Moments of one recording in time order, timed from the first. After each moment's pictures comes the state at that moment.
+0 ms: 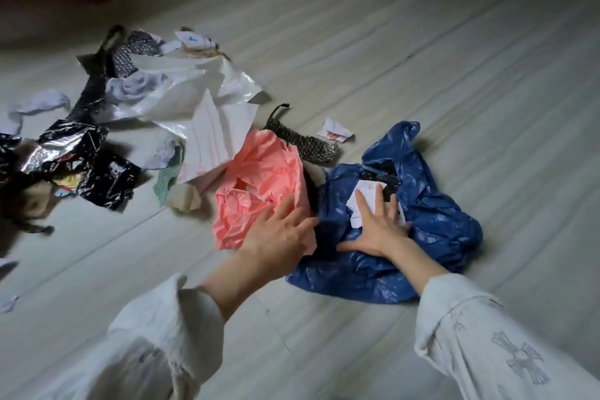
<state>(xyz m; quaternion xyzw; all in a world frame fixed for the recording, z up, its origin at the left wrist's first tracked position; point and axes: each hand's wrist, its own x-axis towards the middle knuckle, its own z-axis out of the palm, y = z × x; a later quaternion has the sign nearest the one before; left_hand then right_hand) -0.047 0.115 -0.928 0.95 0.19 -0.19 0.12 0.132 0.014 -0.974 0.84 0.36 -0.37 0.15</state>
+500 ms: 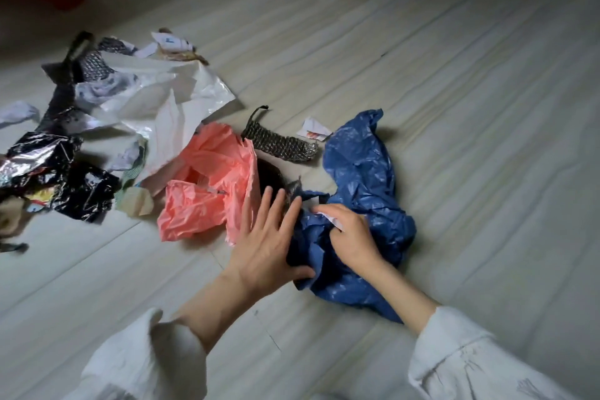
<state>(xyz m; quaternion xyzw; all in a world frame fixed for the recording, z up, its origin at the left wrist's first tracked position) -0.055 0.096 -0.927 0.95 0.26 -0.08 0.14 0.084 0.004 -0.950 0.81 0.35 -0.31 -0.36</state>
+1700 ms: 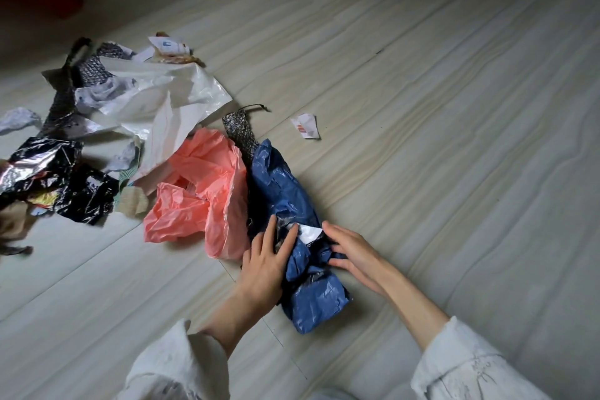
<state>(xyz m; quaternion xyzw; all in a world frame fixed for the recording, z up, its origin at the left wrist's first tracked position) -0.075 0.069 -0.967 0.90 0.31 -0.19 0.25 0.077 -0.014 -0.944 0.68 0.03 -0.61 -0.41</state>
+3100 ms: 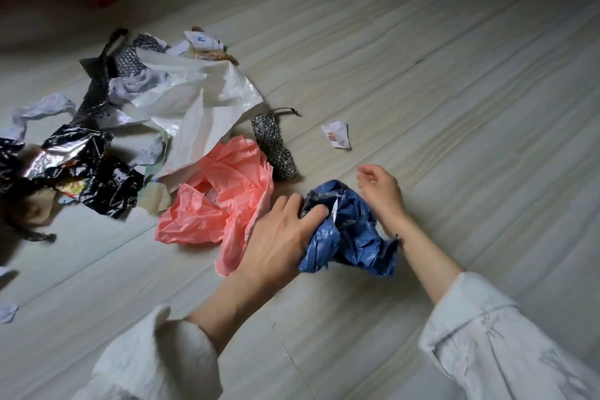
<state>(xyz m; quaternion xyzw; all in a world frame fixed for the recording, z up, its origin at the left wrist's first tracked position) -0.053 0.120 -0.913 0.95 0.23 0.09 0.17 0.137 0.070 -0.950 0.85 0.17 -0.33 -0.37</state>
